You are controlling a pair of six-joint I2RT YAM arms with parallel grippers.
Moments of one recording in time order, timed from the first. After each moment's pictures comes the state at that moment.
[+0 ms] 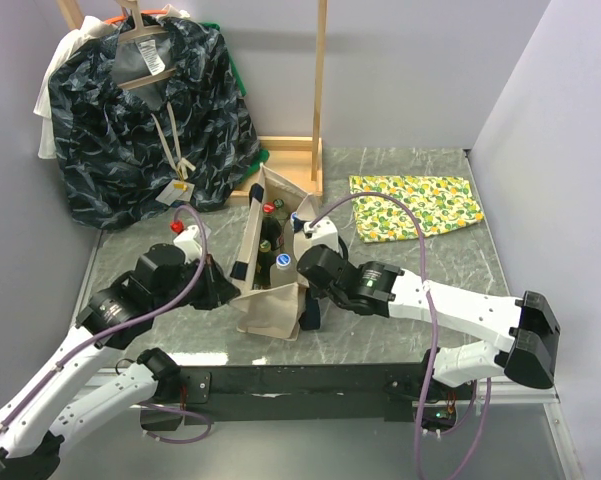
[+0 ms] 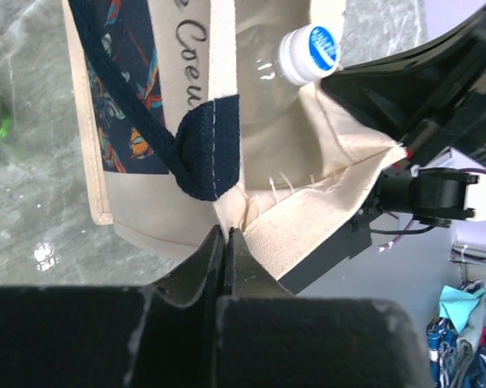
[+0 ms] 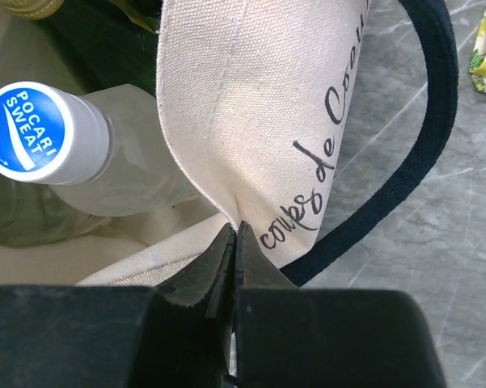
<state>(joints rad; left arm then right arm) -0.67 0.67 0.87 -0.79 0.13 -0.69 1.11 1.30 1.04 -0.59 0.52 0.56</state>
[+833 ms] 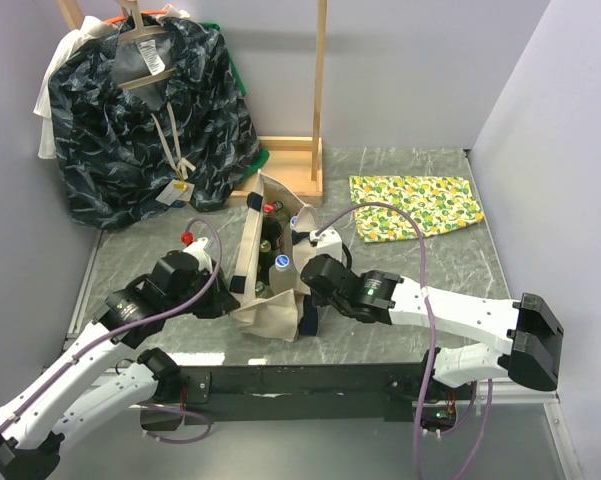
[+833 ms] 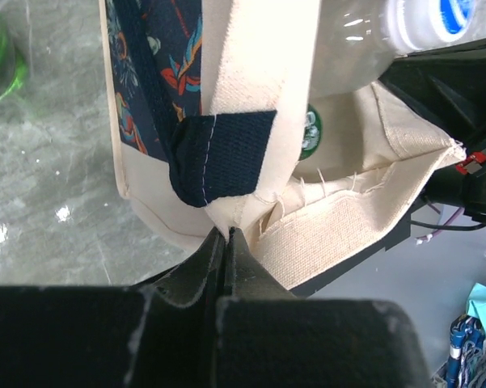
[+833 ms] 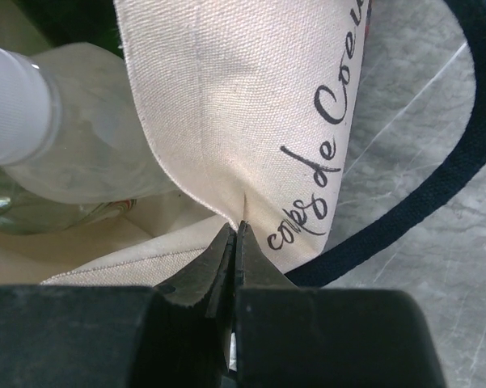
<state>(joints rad) -0.67 0.68 0.75 -0.80 0.11 -0.70 1.11 1.28 0.92 -0.52 0.49 0.64</state>
